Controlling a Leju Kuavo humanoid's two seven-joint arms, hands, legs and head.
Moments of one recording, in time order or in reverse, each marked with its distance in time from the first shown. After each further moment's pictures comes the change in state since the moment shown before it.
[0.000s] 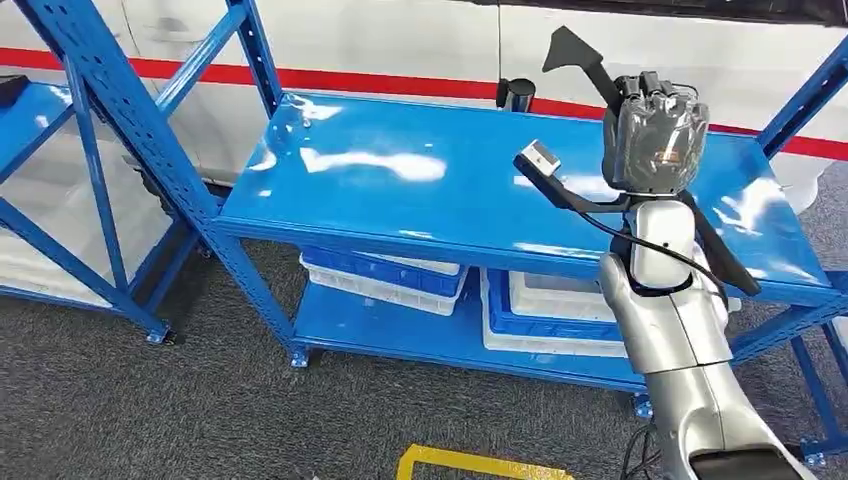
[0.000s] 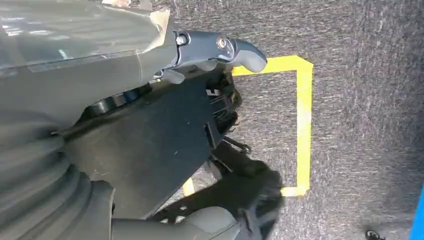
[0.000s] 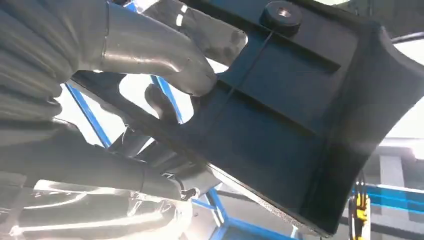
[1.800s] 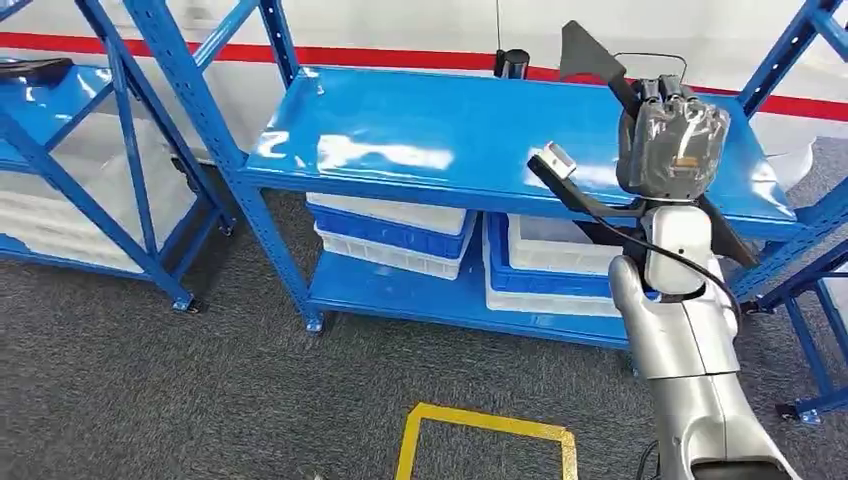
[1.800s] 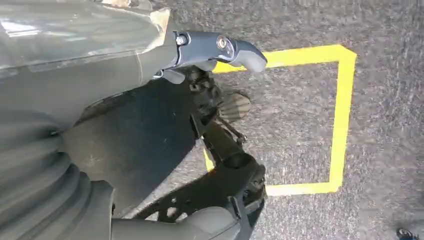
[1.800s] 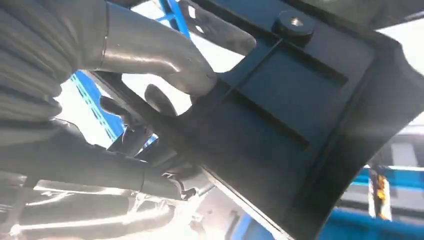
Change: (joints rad) left arm -0.006 0.002 -0.016 0.002 0.017 -0.006 0.002; right arm 0.033 0.020 -0.085 -0.053 0.000 0.007 -0.067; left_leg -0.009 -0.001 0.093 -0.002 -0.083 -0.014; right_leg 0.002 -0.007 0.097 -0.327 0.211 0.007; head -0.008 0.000
